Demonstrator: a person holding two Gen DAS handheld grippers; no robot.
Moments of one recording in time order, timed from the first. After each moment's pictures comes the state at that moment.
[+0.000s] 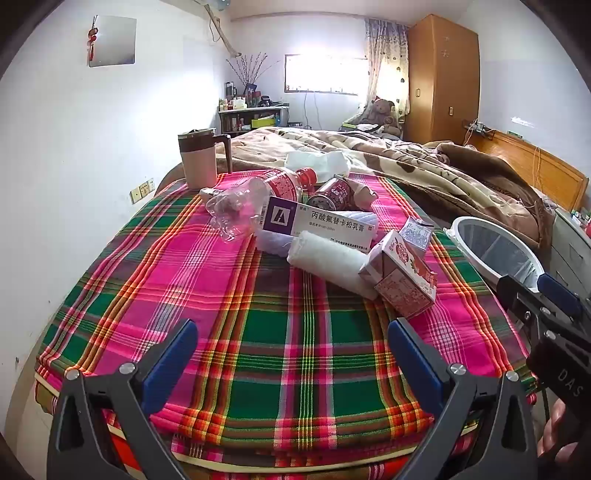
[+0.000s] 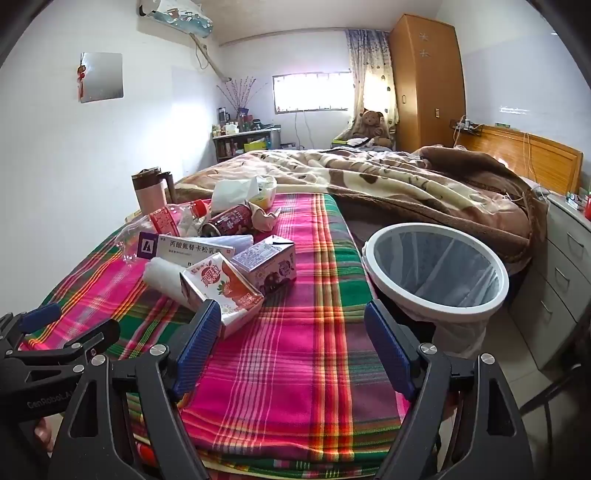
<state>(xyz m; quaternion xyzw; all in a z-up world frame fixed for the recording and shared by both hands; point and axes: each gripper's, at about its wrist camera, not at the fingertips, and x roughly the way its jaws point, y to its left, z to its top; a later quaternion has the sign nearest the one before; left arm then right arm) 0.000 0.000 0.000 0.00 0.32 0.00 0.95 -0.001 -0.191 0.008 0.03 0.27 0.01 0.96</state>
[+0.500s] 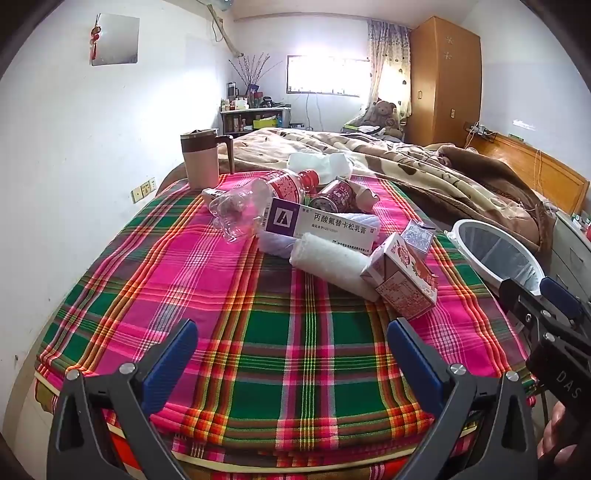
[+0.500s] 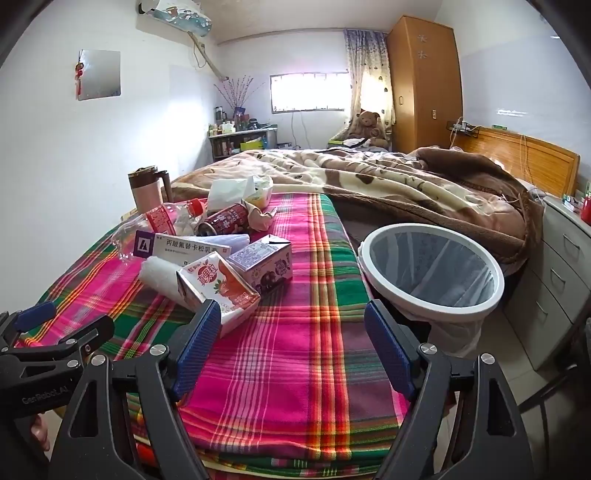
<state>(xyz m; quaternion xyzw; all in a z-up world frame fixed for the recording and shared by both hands) -0.001 0.002 0.002 -0.01 0.32 0.00 0.95 -0.001 -0.190 0.009 0.02 0.27 0.00 0.96</state>
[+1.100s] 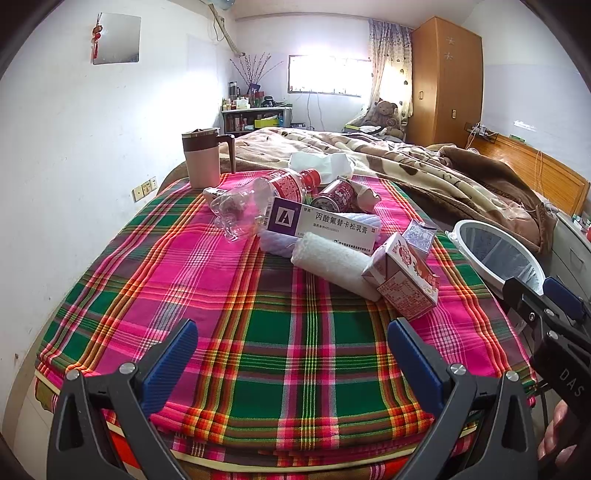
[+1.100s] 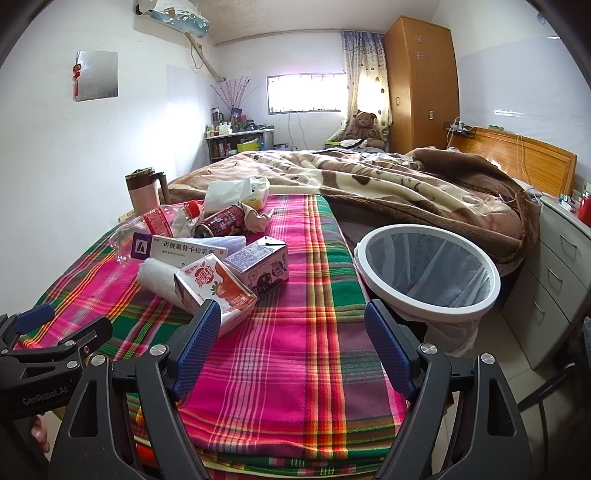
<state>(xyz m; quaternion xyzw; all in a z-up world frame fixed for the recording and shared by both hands) -0.002 0.003 0.002 -0.01 0.32 0.00 0.95 -0.002 -0.192 0.010 0.02 0.27 -0.01 0.96</state>
